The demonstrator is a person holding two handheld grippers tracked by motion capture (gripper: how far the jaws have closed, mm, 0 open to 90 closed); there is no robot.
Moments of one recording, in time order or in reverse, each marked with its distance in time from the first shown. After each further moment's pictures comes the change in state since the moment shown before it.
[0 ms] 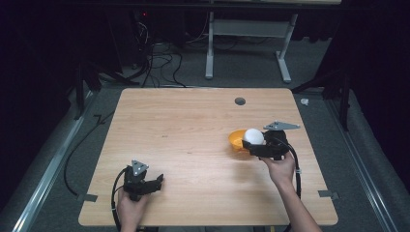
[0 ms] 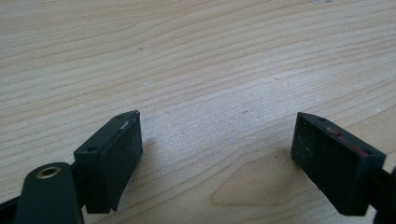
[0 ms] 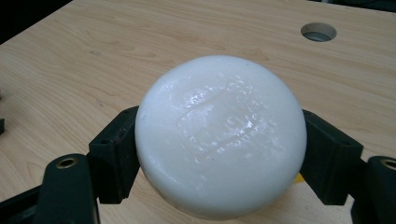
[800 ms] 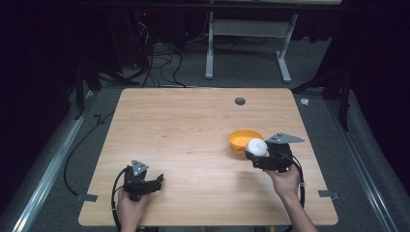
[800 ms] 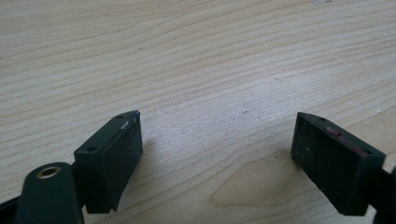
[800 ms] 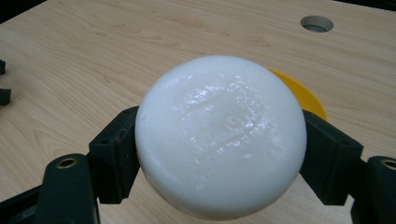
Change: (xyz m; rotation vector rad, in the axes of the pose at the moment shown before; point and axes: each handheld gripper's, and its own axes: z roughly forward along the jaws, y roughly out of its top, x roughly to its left) left arm 0.000 0.000 0.000 0.000 0.001 0.000; right arm 0.013 -0.026 -0.022 -0.007 -0.023 -0.047
